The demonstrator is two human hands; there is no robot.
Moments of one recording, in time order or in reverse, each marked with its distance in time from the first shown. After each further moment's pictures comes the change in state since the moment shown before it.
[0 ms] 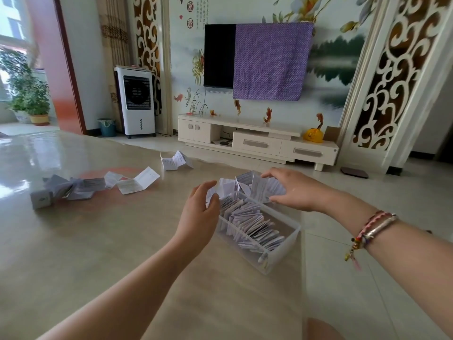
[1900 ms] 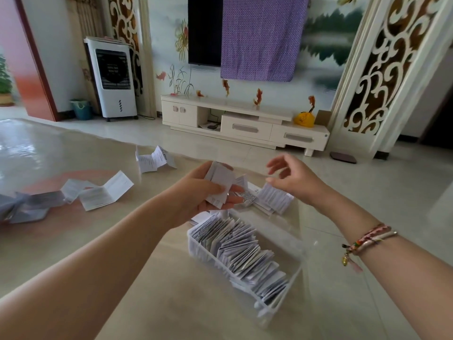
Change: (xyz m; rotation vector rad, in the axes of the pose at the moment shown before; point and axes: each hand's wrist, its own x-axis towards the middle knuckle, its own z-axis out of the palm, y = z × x) left_hand 0.109 0.027 -0.001 -0.592 -0.567 -0.391; right_hand 0.055 0.035 -0.004 0.615 0.202 0.168
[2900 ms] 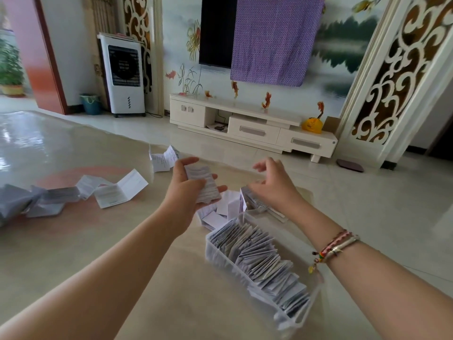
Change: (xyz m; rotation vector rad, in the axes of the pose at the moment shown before) left_hand 0.005 -0.017 -0.040 -0.260 0.387 0.199; right_hand 0.032 -0.028 0.074 -0.231 0.088 -0.009
